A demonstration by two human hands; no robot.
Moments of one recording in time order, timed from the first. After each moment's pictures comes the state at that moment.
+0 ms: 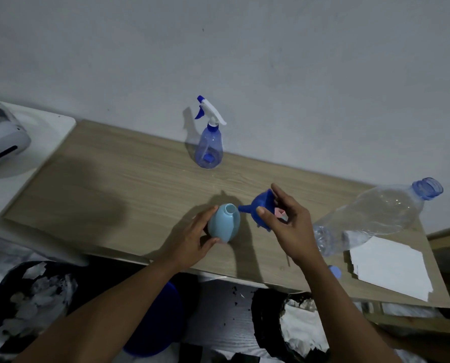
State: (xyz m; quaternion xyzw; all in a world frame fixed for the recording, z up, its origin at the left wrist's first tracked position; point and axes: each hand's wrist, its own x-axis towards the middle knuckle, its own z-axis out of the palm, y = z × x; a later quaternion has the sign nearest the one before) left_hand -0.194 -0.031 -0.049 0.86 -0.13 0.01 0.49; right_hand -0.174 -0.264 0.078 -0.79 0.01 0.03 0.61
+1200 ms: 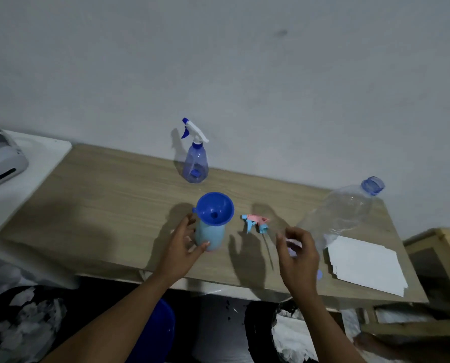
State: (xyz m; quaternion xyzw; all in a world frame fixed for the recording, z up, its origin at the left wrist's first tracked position) left_hand -0.211 -0.052 -0.035 0.76 0.03 0.04 0.65; right_hand -0.233 -0.310 0.053 -0.83 0.09 -0.19 0.52
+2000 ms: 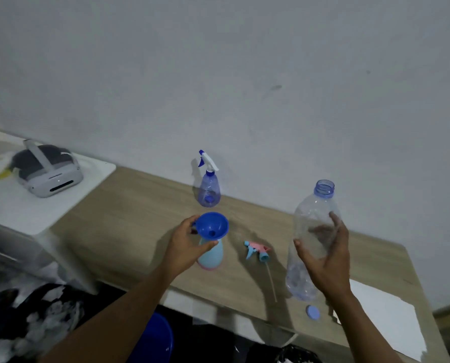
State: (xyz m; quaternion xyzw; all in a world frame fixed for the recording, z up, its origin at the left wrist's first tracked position) left_hand -0.209 -0.088 0.054 0.80 0.13 0.13 0.57; right_hand -0.190 -0.405 0.117 -0.82 -0.08 -0.17 0.54
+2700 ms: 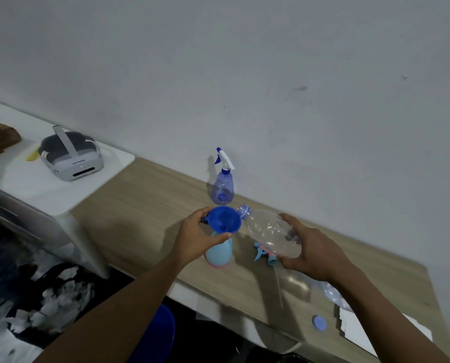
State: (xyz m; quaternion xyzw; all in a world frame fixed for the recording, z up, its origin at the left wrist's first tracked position) left_hand -0.206 -0.087 0.072 0.80 0.14 0.16 0.56; right_hand -0.152 -0.374 0.160 -0.94 -0.28 0.08 0.17
